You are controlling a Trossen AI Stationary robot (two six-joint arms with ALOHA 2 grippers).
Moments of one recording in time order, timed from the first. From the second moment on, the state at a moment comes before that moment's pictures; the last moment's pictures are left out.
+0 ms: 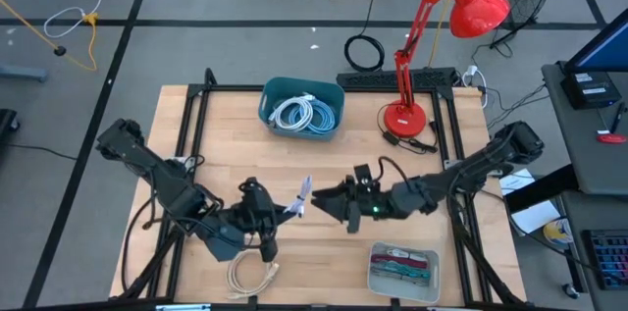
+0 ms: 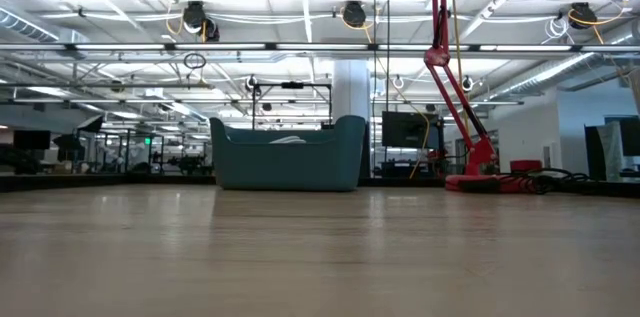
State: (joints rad) left arm -0.66 1.52 1.46 -0.57 -0.79 -0.75; right arm 0.46 1.52 1.11 0.52 0.52 0.89
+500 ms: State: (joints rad) left arm -0.61 1.52 1.46 -0.50 -0.73 -0.66; right arm 0.39 1.52 1.11 0.52 0.44 0.89
